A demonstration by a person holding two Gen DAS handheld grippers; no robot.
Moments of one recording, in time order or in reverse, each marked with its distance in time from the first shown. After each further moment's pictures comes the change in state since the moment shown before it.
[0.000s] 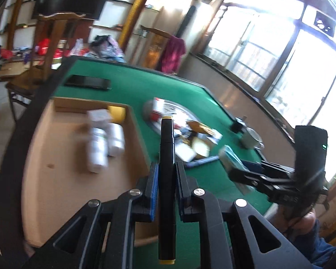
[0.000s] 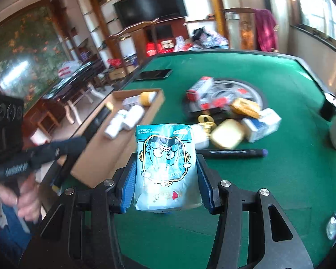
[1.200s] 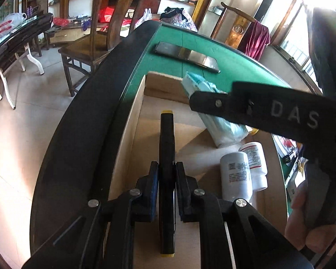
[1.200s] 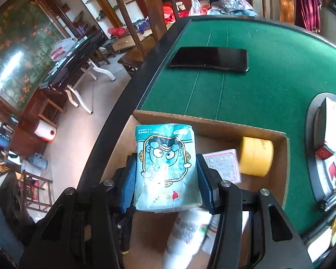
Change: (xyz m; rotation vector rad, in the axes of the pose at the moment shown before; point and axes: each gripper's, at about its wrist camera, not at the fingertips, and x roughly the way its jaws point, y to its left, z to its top) left arm 0.088 0.149 0.030 -0.198 0.167 0.364; right arm 0.283 0.115 0.146 0.067 0.232 0.028
